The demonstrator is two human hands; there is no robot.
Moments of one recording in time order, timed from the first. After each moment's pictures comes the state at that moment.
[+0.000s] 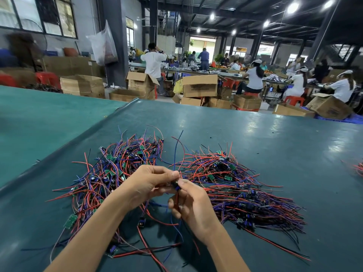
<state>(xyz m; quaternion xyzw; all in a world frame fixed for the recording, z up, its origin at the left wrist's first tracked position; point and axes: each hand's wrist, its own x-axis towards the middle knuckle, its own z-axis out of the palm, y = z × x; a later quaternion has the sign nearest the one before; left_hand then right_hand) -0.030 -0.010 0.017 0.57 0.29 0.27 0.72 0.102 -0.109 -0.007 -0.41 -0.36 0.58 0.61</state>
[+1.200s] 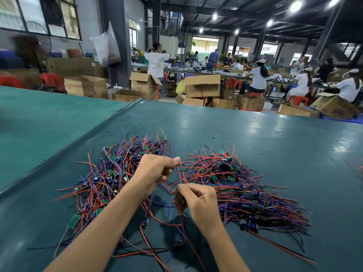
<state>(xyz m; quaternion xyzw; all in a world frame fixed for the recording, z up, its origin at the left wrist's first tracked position) -0.004 0.010 0.027 0.52 0.38 0.39 0.66 0.100 -0.111 -0.010 -0.52 -0.46 0.33 0.64</state>
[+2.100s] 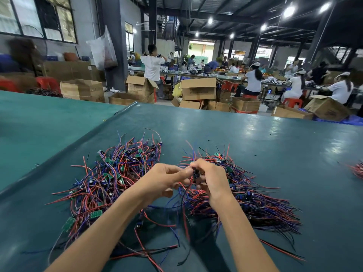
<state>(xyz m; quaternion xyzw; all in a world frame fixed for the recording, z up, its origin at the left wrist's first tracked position) 0.002 -0.022 0.031 0.66 0.30 0.24 0.64 0.148 -0.086 0.044 -0.63 -0.29 0.38 0.61</state>
